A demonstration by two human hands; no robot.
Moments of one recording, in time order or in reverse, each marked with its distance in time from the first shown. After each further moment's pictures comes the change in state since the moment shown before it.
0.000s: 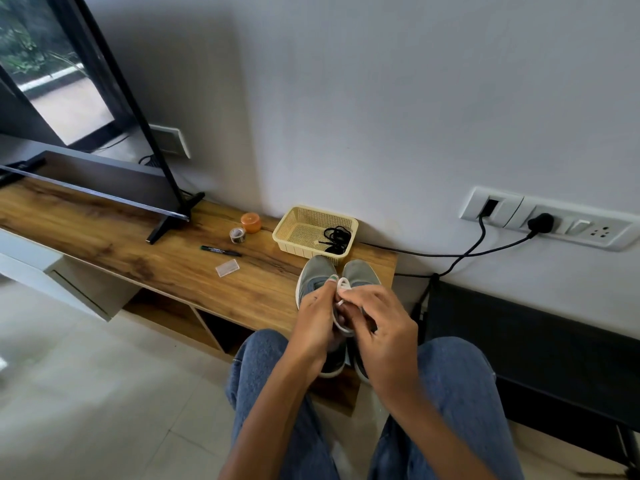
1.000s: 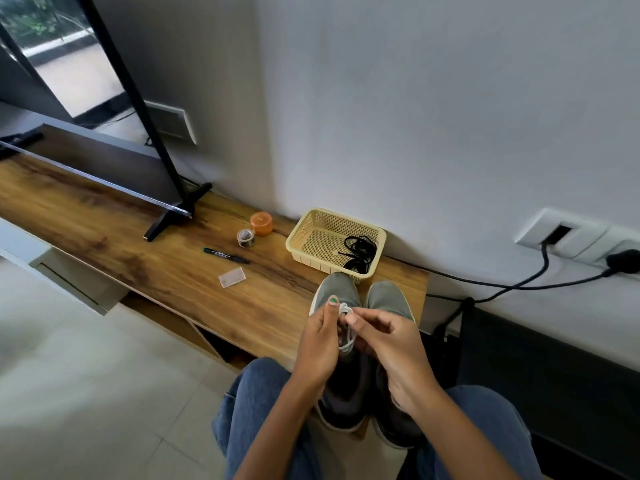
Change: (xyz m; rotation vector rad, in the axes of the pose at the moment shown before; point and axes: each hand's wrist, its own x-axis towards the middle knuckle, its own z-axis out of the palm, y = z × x) left_hand 0.108 -0.038 -0.043 0.182 0.115 0.063; right_hand 0.049 0.053 0.067 0.593 -0.286 1.027
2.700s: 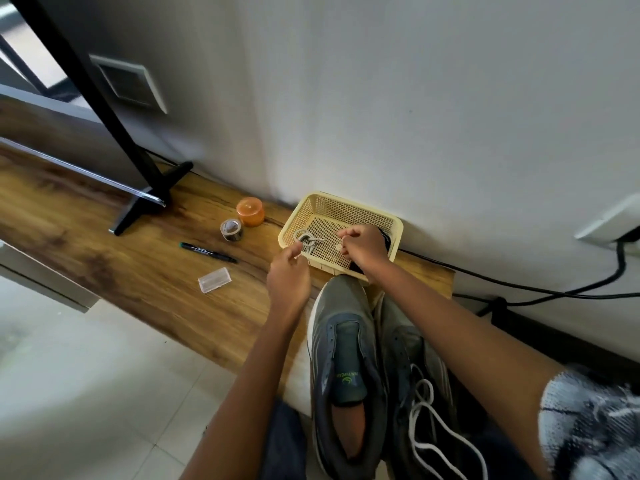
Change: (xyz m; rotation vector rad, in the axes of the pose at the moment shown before) left_hand 0.165 -0.017 -0.025 0.286 0.369 0.039; right_hand 0.252 0.022 0.040 -0.563 0.042 -0.060
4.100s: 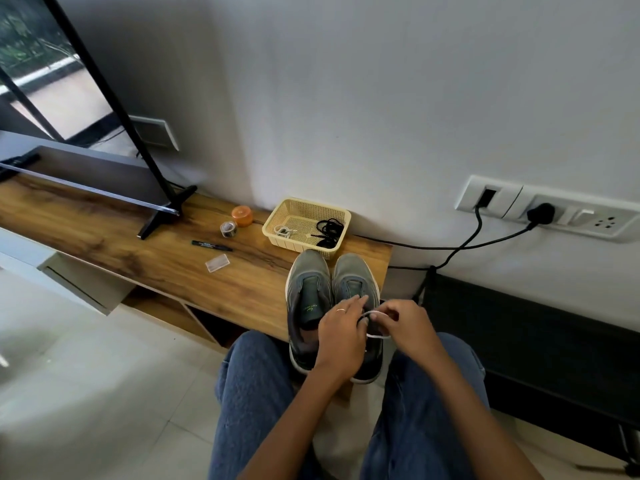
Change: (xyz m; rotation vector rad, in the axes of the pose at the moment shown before) left_hand -0.236 -0.013 0.025 0.517 -0.340 0.590; right_hand -0.263 0.088 -0.139 -0.253 -0.001 -0.167
